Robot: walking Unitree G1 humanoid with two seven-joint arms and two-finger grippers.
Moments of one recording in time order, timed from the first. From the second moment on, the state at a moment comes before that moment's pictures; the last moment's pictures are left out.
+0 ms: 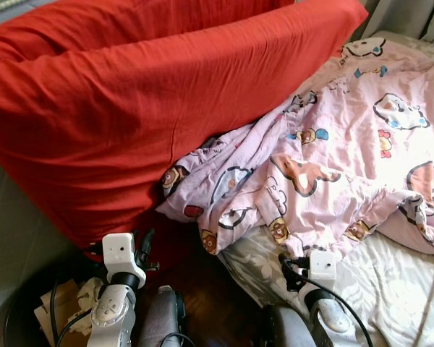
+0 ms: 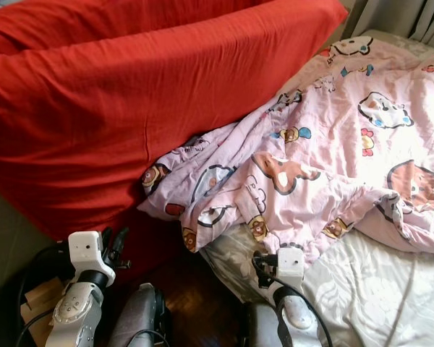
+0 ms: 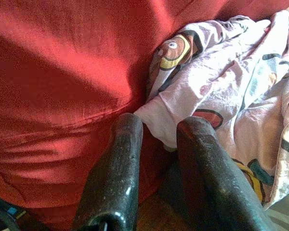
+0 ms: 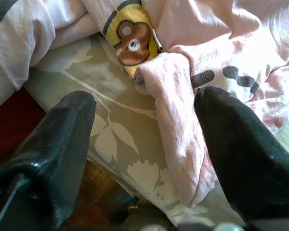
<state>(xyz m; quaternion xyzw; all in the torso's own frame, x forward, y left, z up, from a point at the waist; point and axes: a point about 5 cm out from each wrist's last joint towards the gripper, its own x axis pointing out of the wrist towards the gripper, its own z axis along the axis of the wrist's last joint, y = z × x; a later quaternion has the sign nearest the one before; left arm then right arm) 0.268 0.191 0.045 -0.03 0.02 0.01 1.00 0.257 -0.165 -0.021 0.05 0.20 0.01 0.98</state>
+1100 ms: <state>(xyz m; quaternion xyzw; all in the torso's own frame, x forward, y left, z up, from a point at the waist) 0.268 0.192 0.044 -0.03 0.03 0.01 1.00 0.268 -0.175 -0.019 0.02 0.22 -0.02 0.97</state>
